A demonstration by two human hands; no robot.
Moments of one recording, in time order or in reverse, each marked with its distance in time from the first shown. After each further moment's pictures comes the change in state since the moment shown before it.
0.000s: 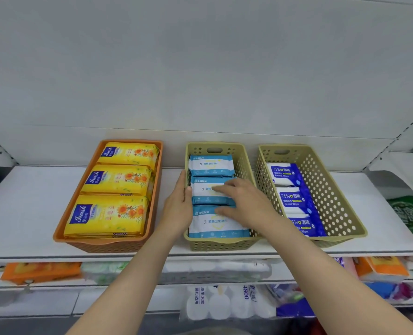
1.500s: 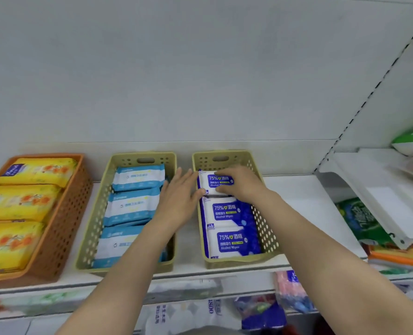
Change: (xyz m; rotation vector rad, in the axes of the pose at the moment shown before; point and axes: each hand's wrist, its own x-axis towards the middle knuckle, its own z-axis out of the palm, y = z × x) left_hand 0.056 0.077 0.164 0.676 -0.126 0.210; right_hand 0.018 0.197 -0.058 0.211 0.017 0.184
